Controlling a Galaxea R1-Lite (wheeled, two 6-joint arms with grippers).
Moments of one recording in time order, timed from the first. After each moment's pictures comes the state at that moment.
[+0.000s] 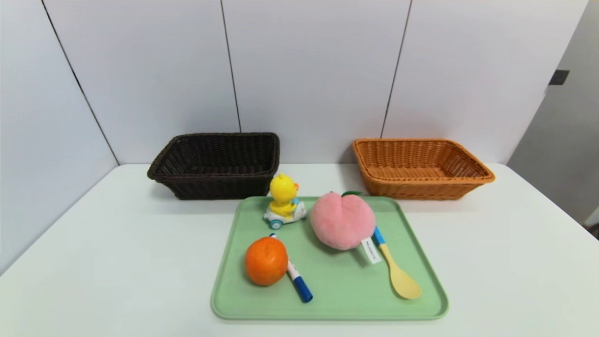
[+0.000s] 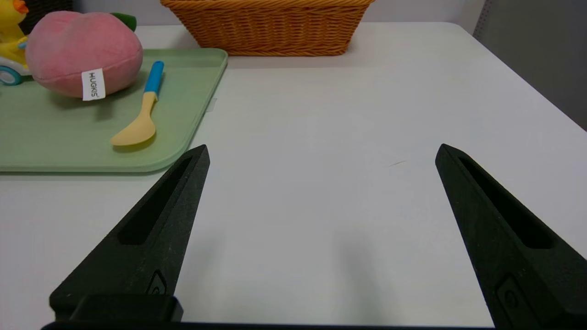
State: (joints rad) left arm -0.01 0.00 0.00 0.00 0.00 -0.01; right arm -0.01 0.00 0.00 0.00 0.01 0.01
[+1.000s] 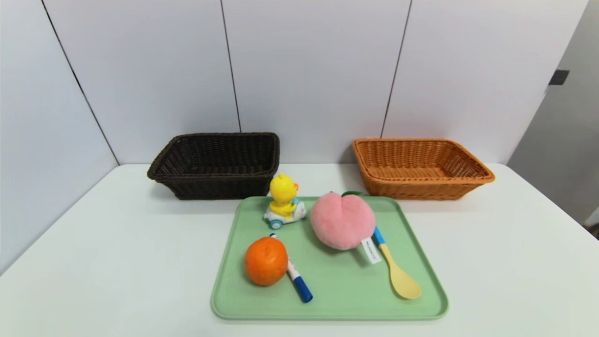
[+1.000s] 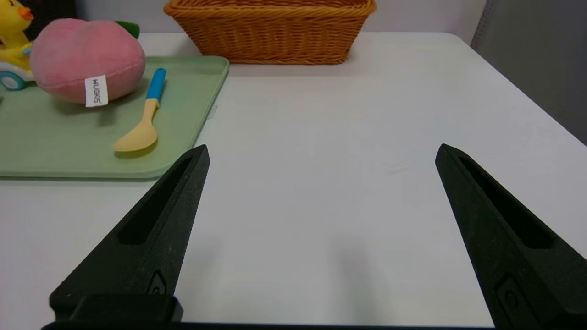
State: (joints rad) left arm -0.01 0.00 0.00 0.00 0.00 -0.01; right arm -0.01 0.00 0.00 -0.03 0.01 0.00
